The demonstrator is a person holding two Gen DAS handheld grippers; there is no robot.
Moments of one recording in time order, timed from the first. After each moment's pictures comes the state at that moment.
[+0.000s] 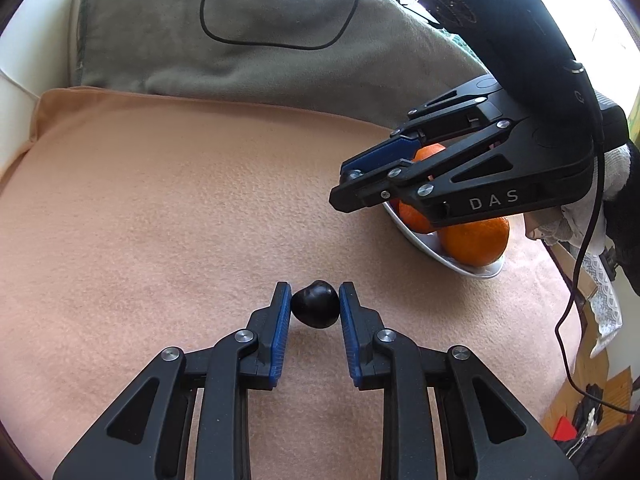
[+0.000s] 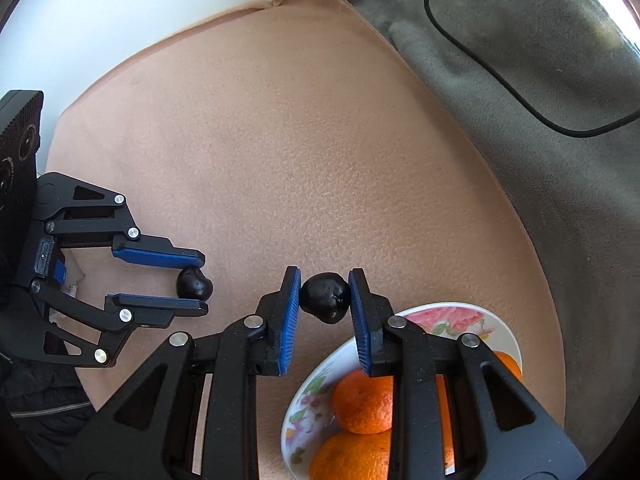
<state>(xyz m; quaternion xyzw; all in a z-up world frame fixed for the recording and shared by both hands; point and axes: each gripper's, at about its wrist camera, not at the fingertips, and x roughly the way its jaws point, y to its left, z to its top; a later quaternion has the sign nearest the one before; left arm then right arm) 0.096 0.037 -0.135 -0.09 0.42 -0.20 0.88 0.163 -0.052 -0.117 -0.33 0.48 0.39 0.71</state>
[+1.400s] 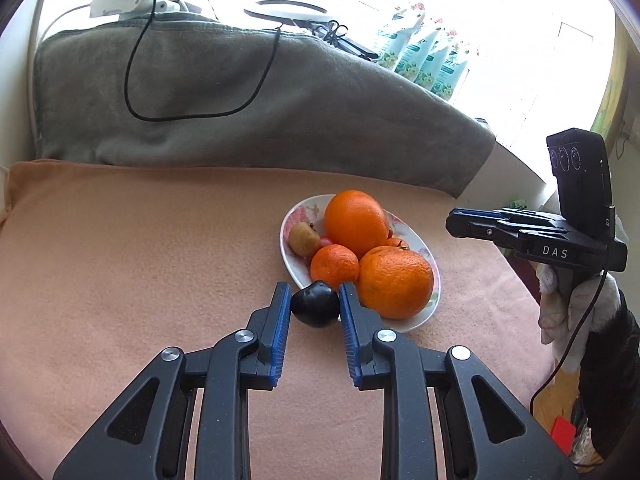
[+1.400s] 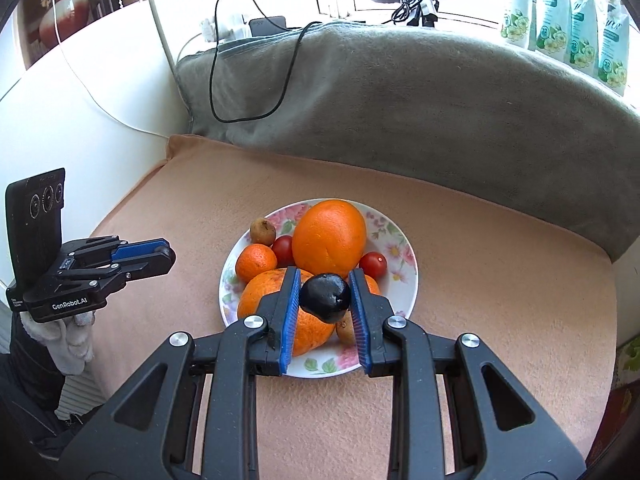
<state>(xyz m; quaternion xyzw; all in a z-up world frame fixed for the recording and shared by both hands) 0.096 -0.024 -0.081 -0.07 0.37 -0.24 0.89 0.104 -0.257 -0.083 -0.04 0.39 0.26 0.88</state>
